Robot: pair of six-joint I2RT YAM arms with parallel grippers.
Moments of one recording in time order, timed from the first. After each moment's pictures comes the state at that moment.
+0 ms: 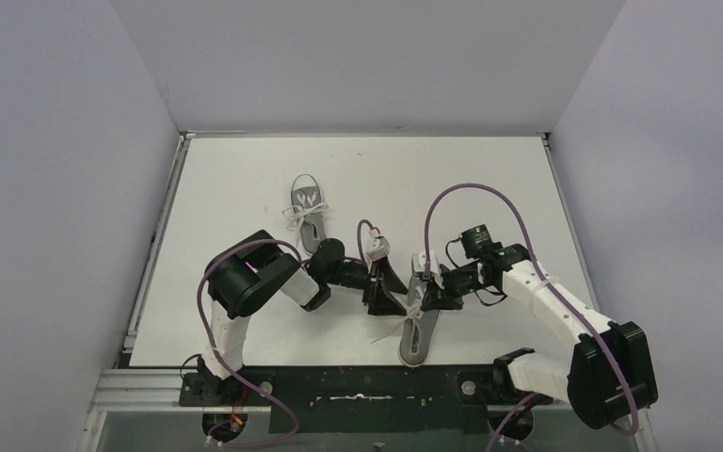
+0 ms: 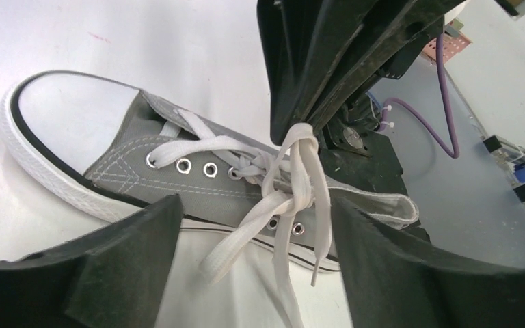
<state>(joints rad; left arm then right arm) -0.80 2.03 0.69 1.25 0.96 -0.49 0.36 1.18 0.70 -0.79 -0.88 -1.06</state>
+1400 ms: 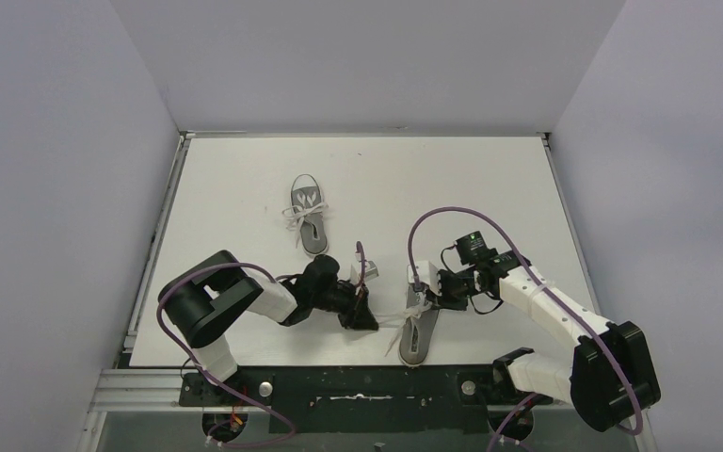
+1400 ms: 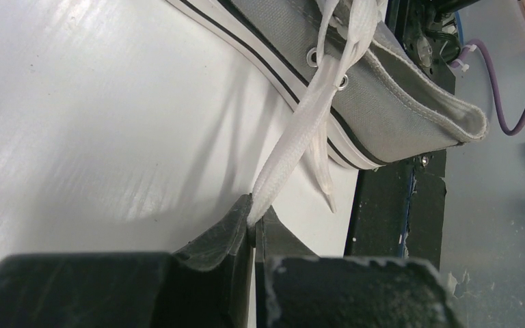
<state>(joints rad) -0.83 1.73 0.49 0.65 0.70 -0.35 0.40 1.17 0.65 -0.73 -0.59 -1.06</state>
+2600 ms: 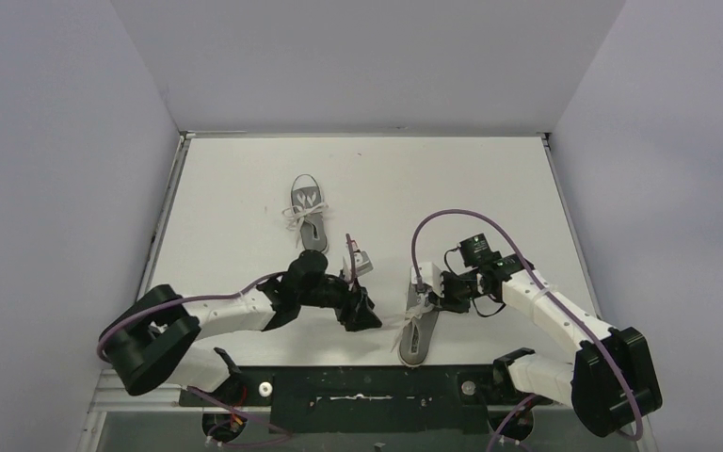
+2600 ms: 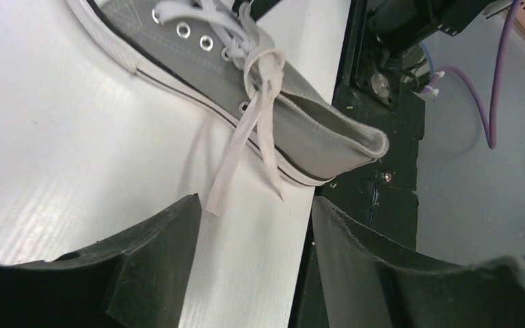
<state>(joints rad) -0.86 1.44 0.47 0.49 0.62 -0.31 0.39 1.16 0.62 -0.72 -0.58 -1.05</state>
